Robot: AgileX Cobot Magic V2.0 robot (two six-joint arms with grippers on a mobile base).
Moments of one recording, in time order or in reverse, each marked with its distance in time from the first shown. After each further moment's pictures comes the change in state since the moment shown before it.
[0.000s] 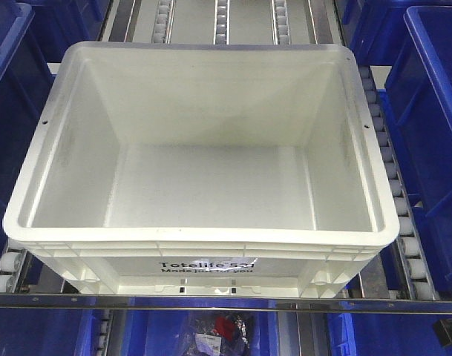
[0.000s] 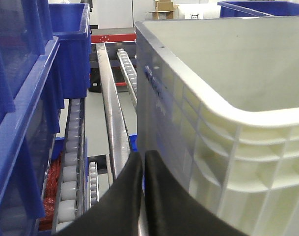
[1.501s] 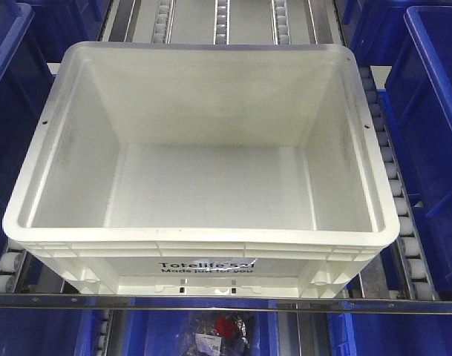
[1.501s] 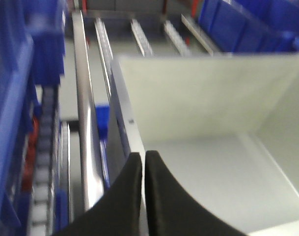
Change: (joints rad) left arm 0.000 0.486 -0.691 -0.037 0.503 -0.106; right arm 0.000 0.419 -0.731 0.025 0.711 0.127
